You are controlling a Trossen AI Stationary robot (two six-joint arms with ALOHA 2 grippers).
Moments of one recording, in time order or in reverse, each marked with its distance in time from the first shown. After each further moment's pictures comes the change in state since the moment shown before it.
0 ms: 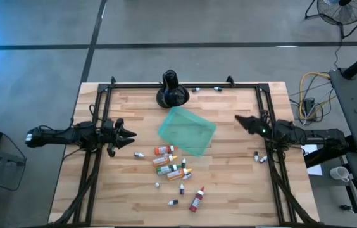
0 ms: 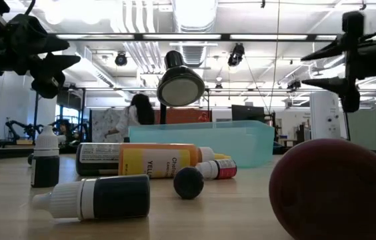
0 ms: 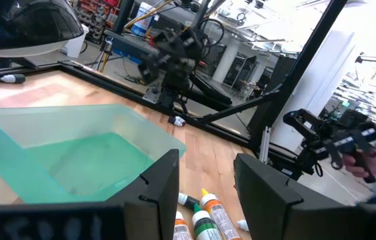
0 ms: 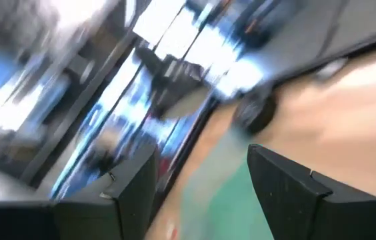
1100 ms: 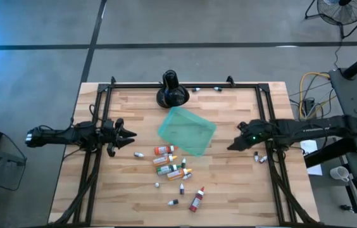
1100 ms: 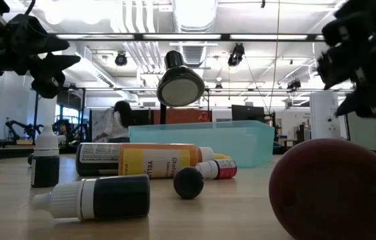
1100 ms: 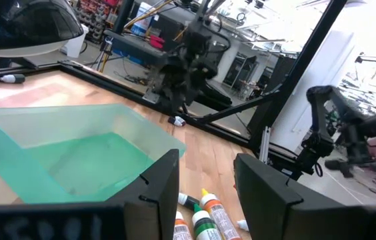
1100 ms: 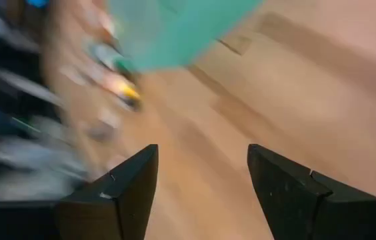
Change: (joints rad) left arm -0.001 0.000 0.000 0.000 0.000 0.000; right arm 0.008 0.658 0.391 -0.564 -0.762 0.096
